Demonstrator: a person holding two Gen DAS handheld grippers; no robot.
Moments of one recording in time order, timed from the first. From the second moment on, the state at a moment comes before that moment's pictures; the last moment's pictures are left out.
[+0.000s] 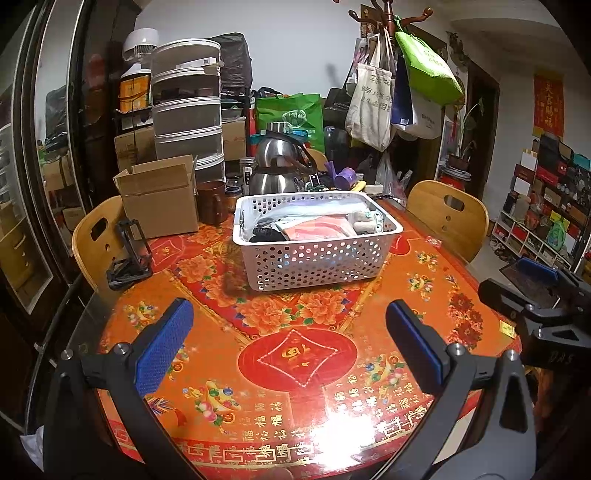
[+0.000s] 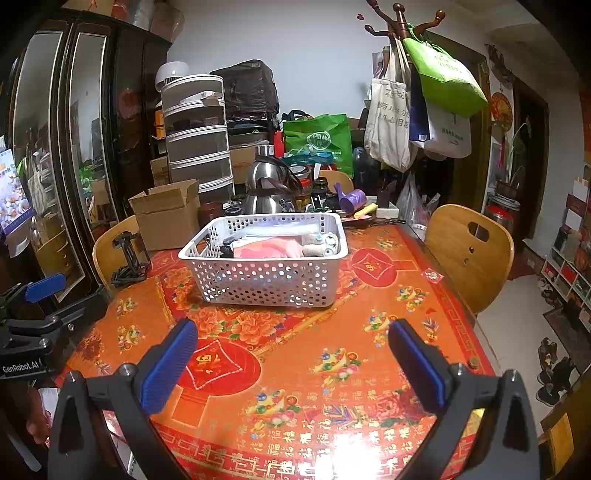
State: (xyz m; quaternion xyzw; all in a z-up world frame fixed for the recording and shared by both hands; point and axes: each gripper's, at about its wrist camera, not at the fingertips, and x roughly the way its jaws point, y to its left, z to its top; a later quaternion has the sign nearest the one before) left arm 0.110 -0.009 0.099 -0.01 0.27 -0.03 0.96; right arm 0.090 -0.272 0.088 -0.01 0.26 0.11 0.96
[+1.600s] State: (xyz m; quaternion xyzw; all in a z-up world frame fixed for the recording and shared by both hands) left arm 0.108 -0.010 0.095 -0.01 0.27 -0.05 0.96; right arm 0.087 -0.274 0.087 -0.01 0.26 0.11 0.96
